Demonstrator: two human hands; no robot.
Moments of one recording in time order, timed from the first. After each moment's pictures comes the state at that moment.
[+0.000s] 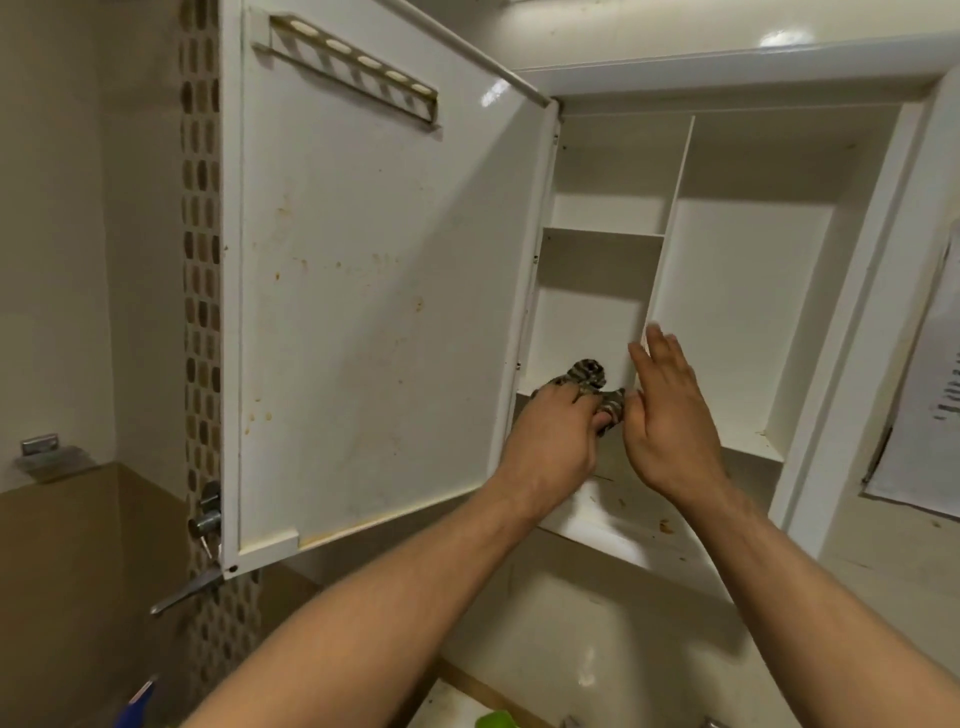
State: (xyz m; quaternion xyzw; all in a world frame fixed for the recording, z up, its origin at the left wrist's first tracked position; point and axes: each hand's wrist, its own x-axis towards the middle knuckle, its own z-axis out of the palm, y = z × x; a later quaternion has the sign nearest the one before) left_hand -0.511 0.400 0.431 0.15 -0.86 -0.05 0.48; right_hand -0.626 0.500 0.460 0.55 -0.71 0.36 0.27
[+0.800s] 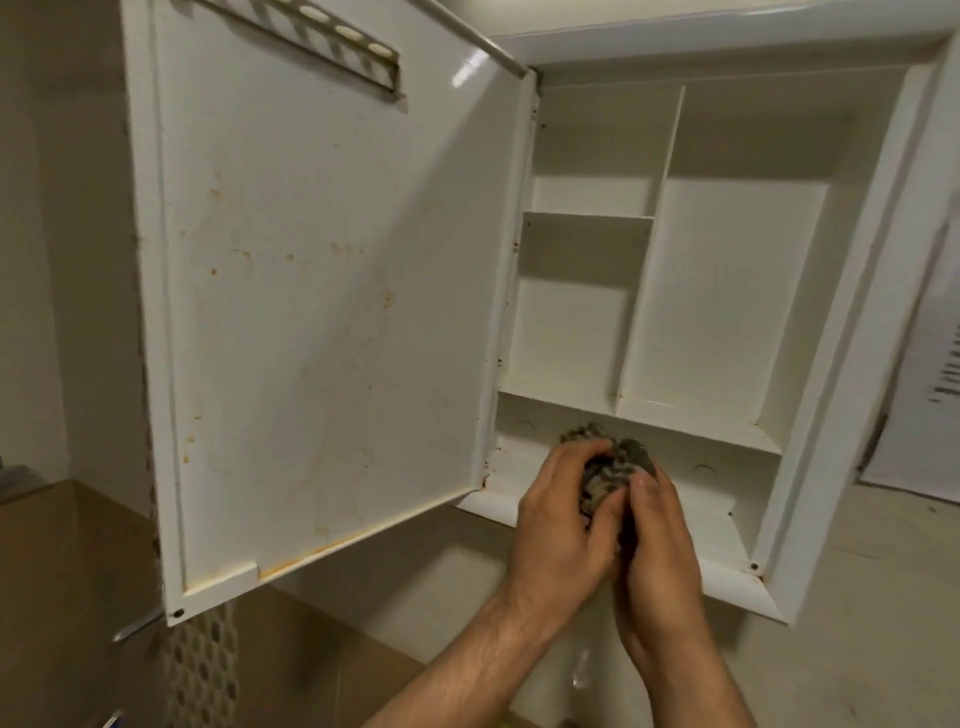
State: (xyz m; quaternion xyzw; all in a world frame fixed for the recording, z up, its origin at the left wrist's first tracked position) left_hand -0.501 0.452 0.365 0.09 -0.74 -0.32 0.58; right_hand -0.558 0.524 0.367 0.30 -0.46 0.82 -0.17
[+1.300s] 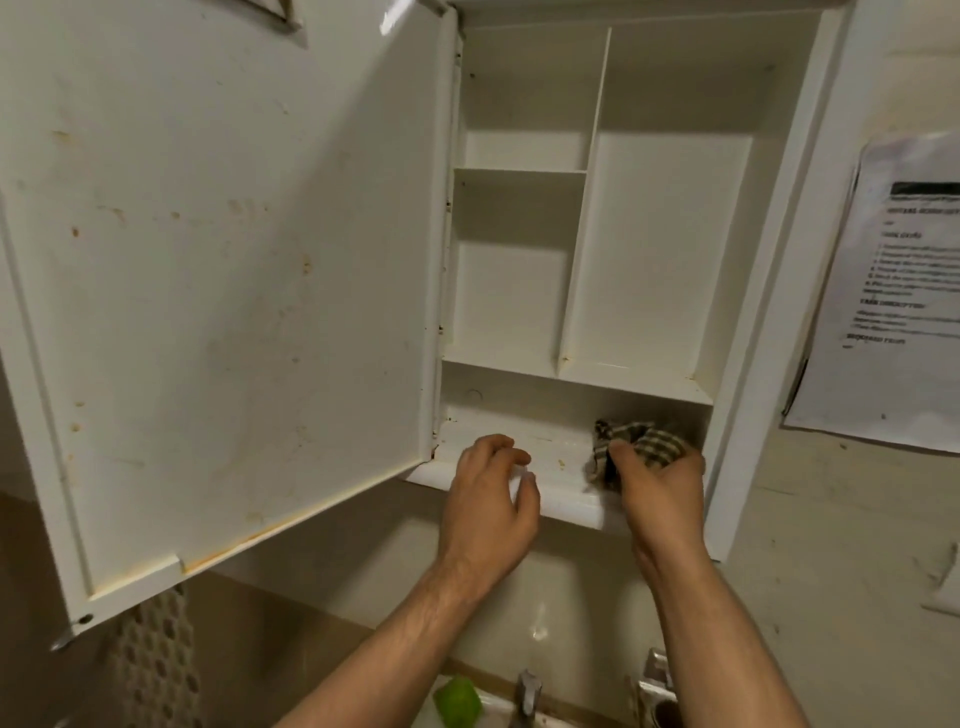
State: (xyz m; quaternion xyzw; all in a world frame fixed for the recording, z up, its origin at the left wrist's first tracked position) left_hand -0.524 0.411 0.320 0.20 -0.82 -0.22 0.49; right_hand -0.632 0.534 0.374 0.18 -0.66 0.73 0.00
